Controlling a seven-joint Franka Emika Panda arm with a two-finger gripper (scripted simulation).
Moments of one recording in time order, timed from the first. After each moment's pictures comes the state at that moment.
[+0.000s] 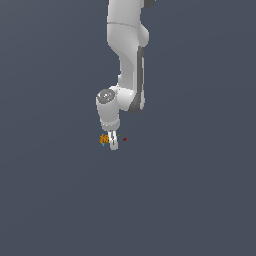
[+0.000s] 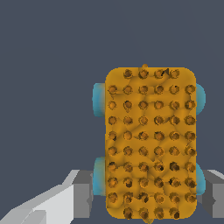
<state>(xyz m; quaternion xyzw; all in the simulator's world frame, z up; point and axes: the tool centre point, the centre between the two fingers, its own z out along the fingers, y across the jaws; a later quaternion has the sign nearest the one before) -0.097 -0.083 0.016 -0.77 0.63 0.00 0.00</state>
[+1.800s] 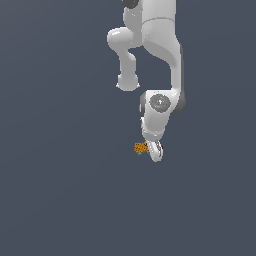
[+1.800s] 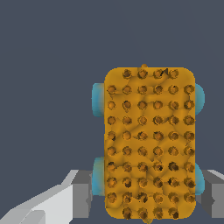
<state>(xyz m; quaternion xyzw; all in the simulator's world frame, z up) -0.026 0.104 0.043 -0.77 0.63 0.00 0.00</state>
